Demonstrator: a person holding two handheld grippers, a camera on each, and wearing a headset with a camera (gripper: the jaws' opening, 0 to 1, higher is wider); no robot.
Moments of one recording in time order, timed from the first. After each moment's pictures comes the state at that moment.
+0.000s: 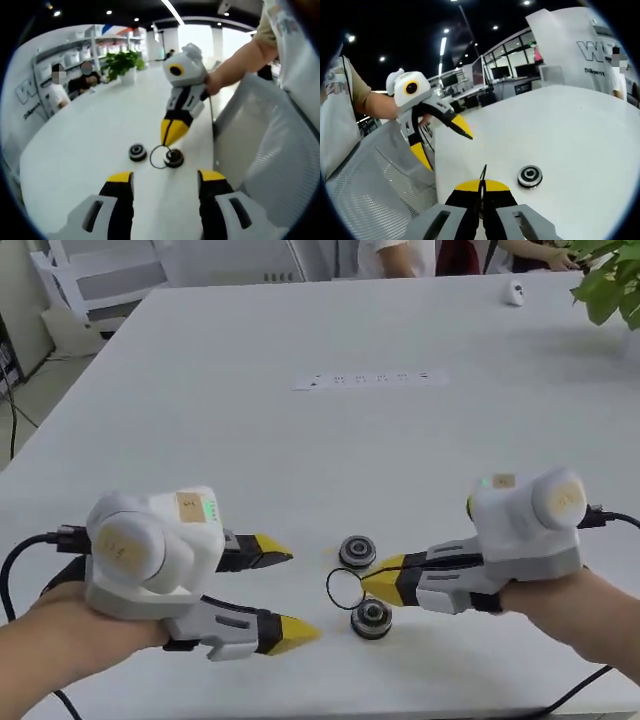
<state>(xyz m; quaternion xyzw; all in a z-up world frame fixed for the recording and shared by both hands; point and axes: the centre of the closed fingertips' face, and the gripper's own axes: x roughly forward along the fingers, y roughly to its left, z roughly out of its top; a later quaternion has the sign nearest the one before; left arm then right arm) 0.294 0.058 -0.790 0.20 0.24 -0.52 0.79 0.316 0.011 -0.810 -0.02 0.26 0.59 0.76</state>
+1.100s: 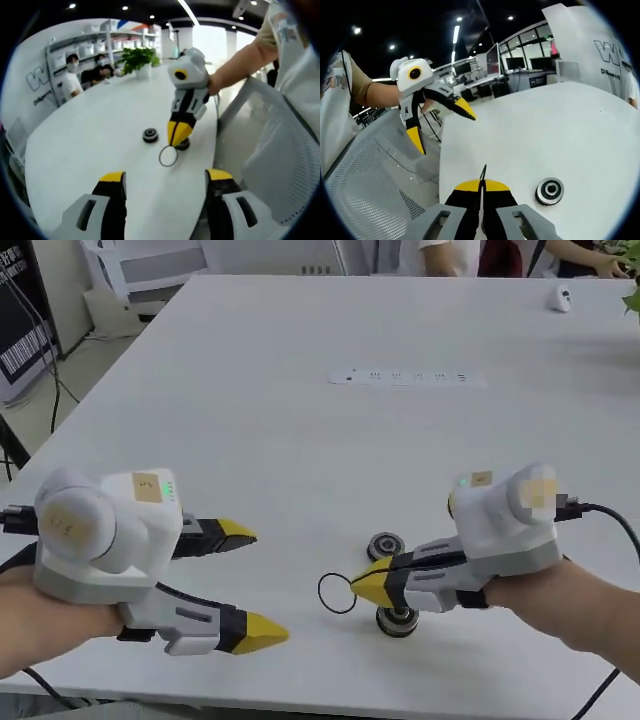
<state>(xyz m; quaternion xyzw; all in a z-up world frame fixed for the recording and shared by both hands) 0.283 0.106 -0.784 0.18 0.26 -0.48 0.82 0.305 0.052 -0.824 -0.06 0.28 0.64 0.71</state>
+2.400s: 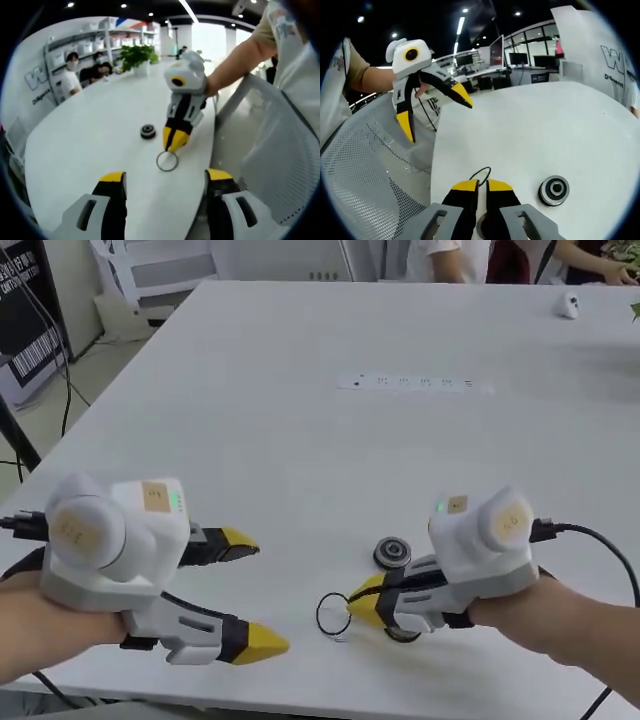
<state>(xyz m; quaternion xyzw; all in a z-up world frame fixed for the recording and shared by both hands) 0.277 0.109 -0.788 0.19 0.27 -0.48 0.81 0.304 0.056 -0.846 -0.11 0.28 0.63 0.71</state>
